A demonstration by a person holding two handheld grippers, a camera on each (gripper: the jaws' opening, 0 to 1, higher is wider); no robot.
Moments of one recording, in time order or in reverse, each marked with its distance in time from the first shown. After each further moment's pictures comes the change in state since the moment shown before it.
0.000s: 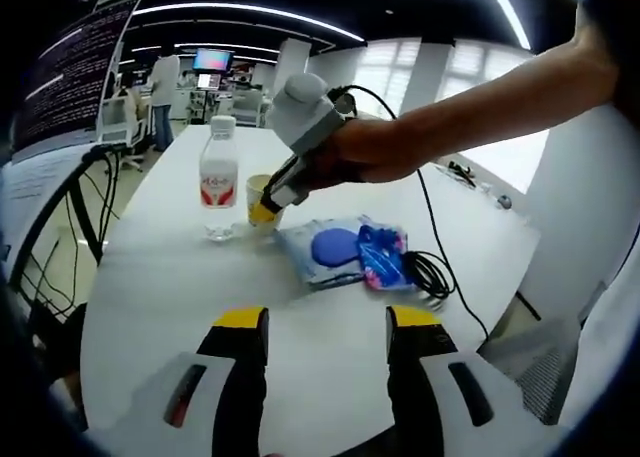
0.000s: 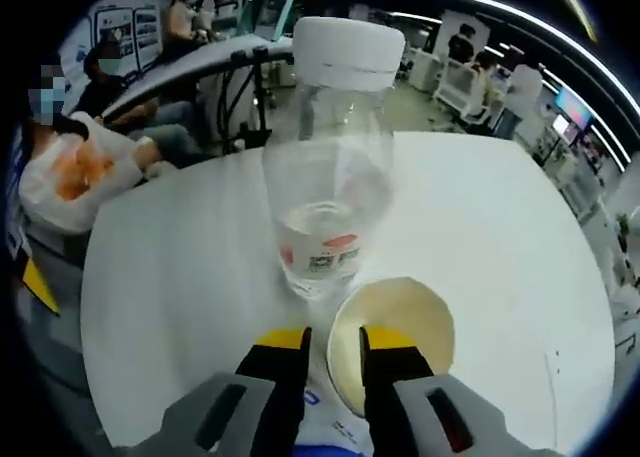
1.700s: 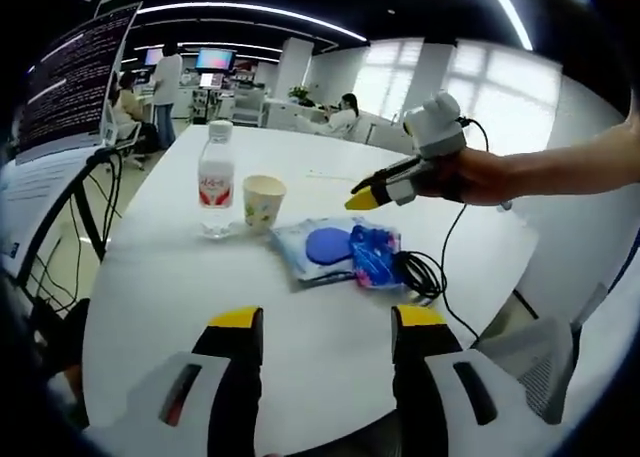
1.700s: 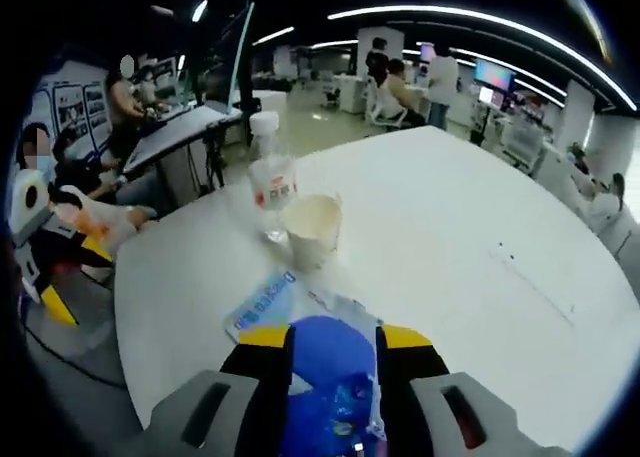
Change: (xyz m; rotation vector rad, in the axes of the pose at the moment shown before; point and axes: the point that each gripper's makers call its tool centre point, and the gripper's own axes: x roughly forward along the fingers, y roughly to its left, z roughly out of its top) left arm -0.007 -0.012 -0.006 -0.002 0.016 0.000; right arm -0.144 -0.010 -0.108 0.360 -0.165 -0.145
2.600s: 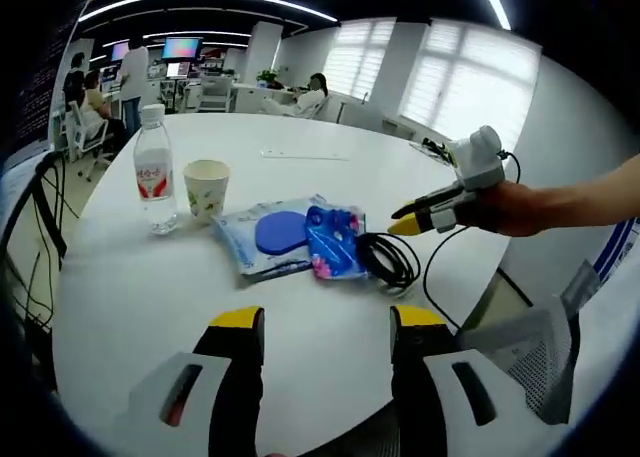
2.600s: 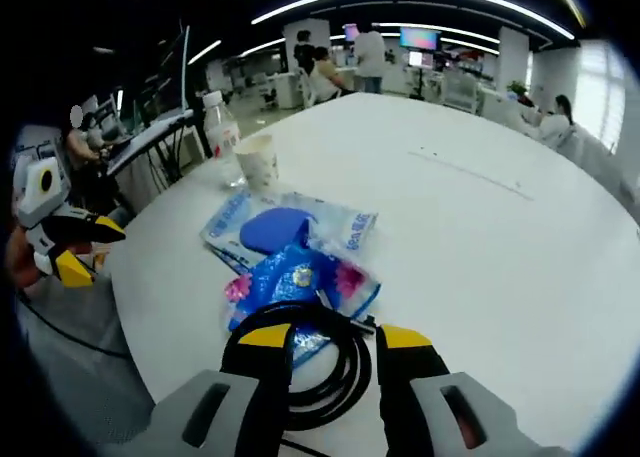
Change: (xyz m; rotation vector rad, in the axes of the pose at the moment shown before) left arm 0.042 -0.051 -0.009 0.058 0.081 -0.108; right arm -0.076 -0.026 -0.119 0.238 0.014 -0.129
